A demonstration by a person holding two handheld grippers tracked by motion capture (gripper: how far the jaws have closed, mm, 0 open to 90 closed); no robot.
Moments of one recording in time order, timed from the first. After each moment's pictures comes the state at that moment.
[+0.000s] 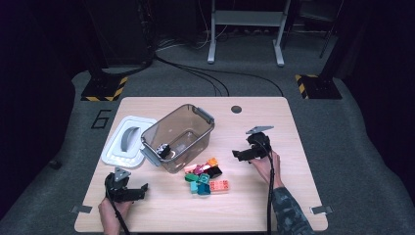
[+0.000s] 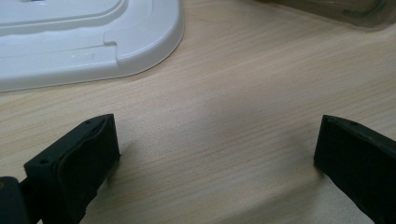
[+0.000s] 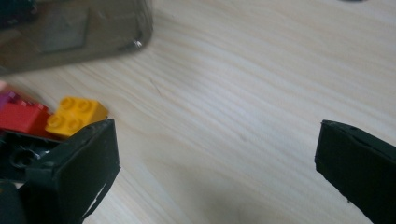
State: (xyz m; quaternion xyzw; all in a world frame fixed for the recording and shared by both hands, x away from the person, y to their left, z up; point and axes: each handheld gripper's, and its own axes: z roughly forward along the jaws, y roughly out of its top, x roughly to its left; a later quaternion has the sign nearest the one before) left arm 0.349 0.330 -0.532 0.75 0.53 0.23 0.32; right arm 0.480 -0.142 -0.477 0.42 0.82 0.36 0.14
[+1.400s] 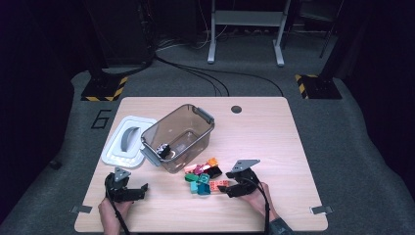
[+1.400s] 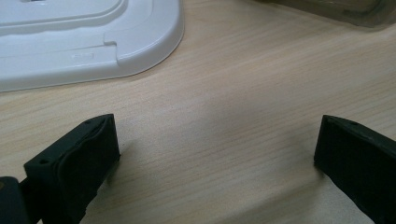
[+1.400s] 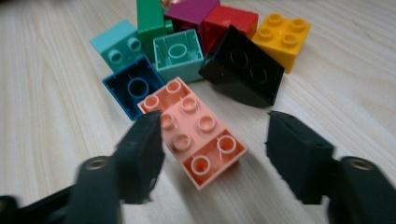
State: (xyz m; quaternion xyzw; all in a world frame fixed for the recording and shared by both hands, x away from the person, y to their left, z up) left arm 0.349 0.330 -0.532 0.75 0.53 0.23 0.32; right arm 0.385 -0.099 -0.511 0.28 0.87 0.40 0.06
